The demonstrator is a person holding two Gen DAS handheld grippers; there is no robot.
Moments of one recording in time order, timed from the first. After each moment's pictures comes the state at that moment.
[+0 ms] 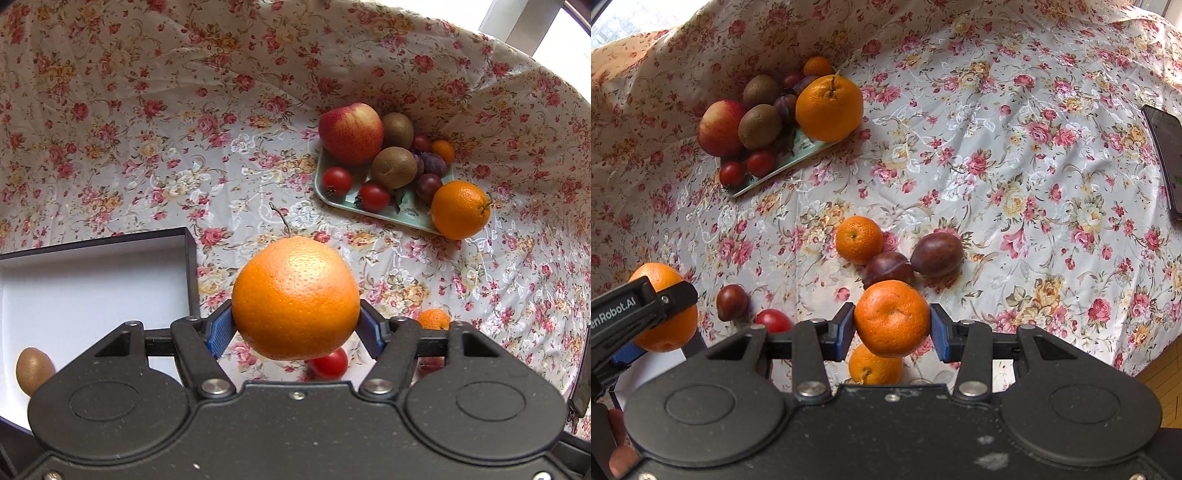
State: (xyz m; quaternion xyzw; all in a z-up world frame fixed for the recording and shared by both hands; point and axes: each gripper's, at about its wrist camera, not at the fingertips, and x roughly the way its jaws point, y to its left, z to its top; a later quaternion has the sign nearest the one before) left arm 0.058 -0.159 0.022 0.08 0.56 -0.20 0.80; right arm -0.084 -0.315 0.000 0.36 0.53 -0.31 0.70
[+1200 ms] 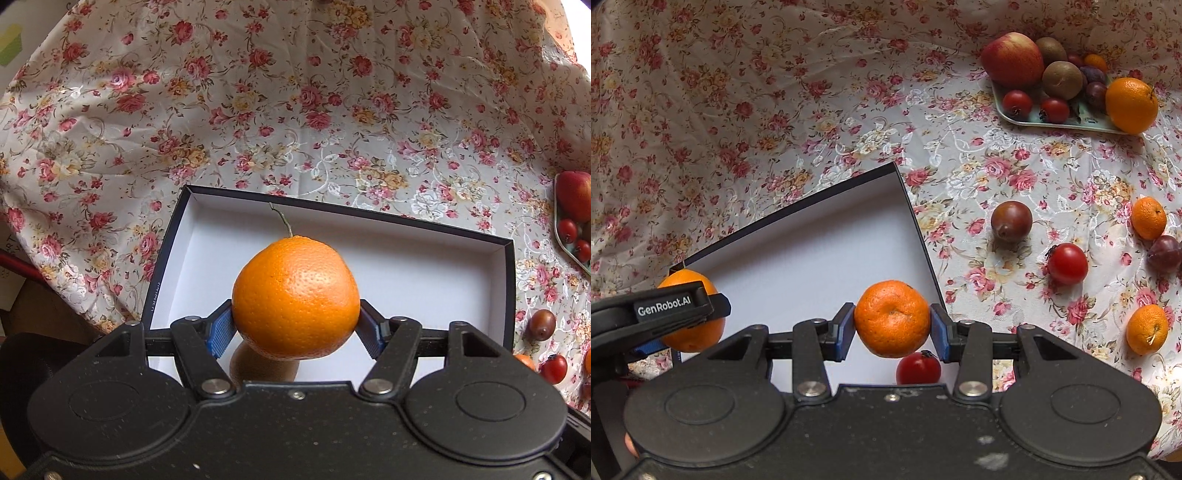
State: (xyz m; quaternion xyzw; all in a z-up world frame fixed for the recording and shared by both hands) left arm 0.113 0.058 0.005 0.04 0.57 -0.02 0.82; right arm 0.027 -0.115 -0.001 0.26 0.54 -0.12 0.79
